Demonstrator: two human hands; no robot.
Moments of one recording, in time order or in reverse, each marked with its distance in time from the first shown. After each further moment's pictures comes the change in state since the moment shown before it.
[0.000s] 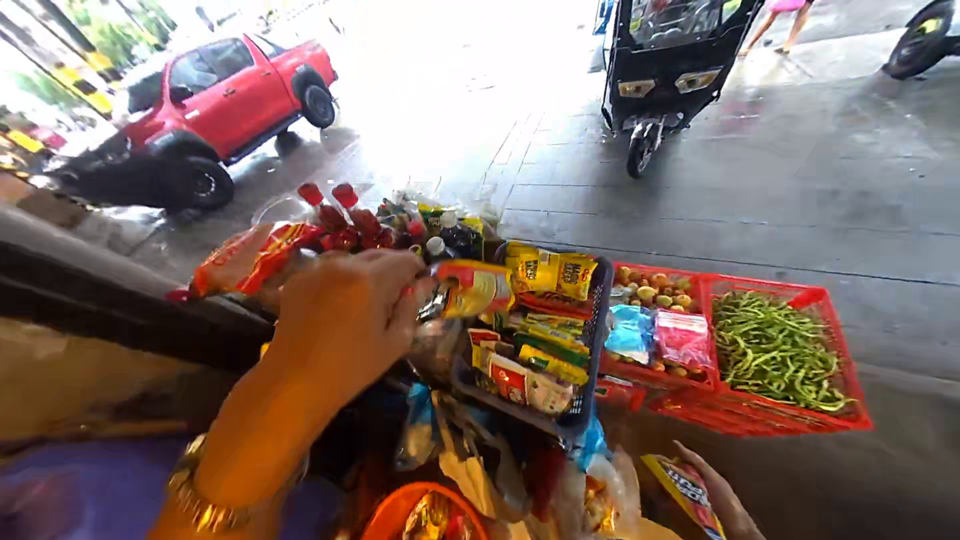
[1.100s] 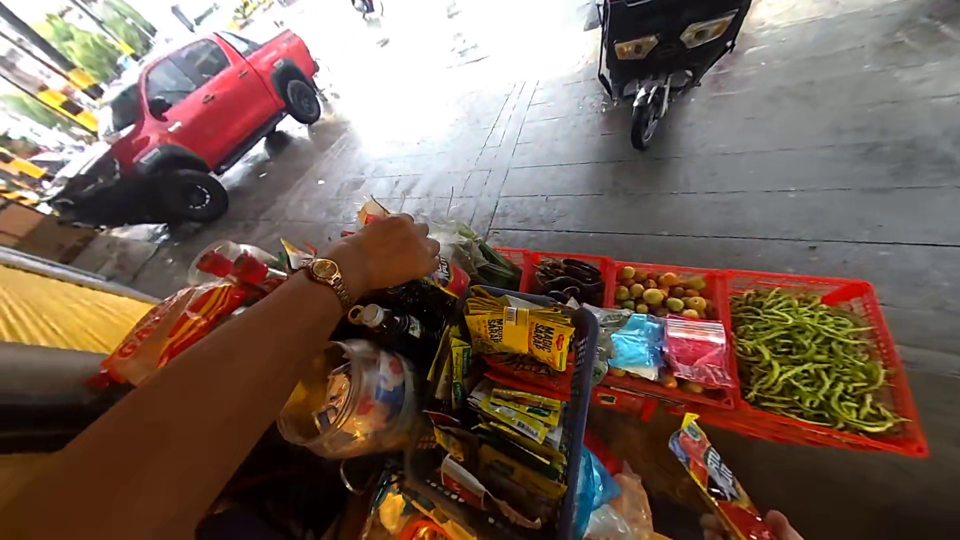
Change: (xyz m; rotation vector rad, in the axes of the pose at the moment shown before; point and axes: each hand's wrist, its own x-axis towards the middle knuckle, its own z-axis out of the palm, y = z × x) left_hand 0.225 -0.085 0.190 0.471 -0.601 0.856; right_hand 0.052 -0.057 -0.060 0.310 -0.510 -0.163
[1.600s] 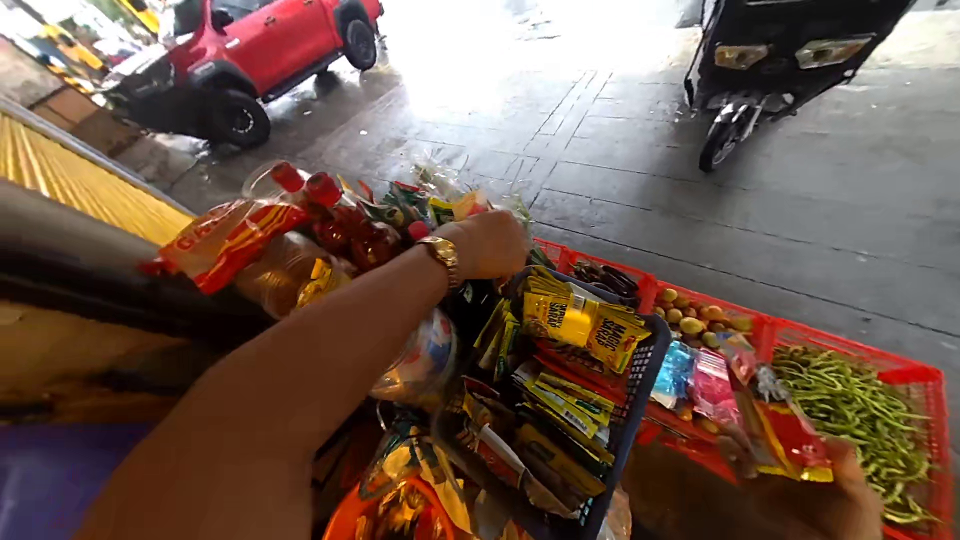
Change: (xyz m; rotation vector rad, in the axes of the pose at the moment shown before) left_hand 0.020 0.051 0.011 -0.112 -0.068 -0.110; right_hand 0.099 -0.052 0.081 -0.295 0.025 -0.172
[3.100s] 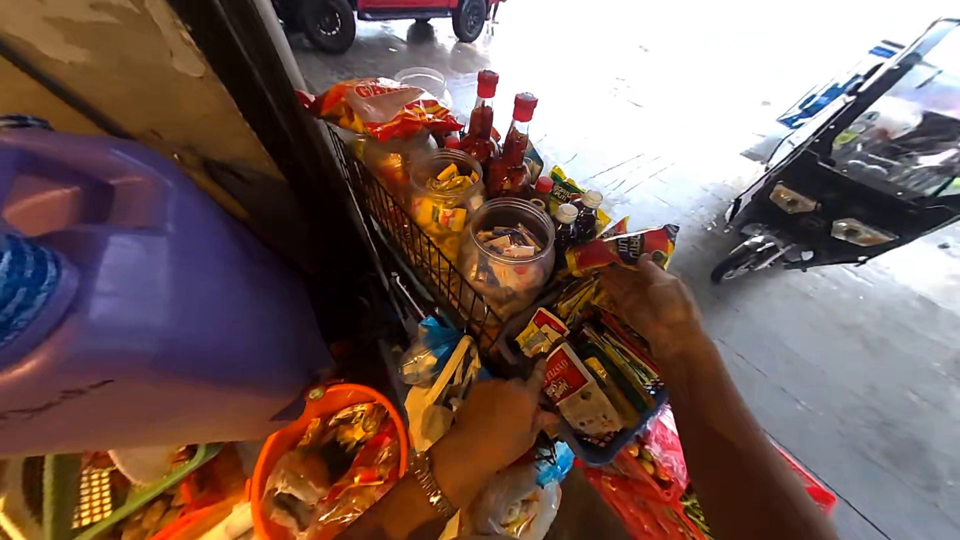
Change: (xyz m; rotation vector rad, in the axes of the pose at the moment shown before) left_hand -0.141 0.317 0.003 -1.391 0.185 -0.913; right_hand 0.110 0.058 0.246 -0.474 0.032 0.135
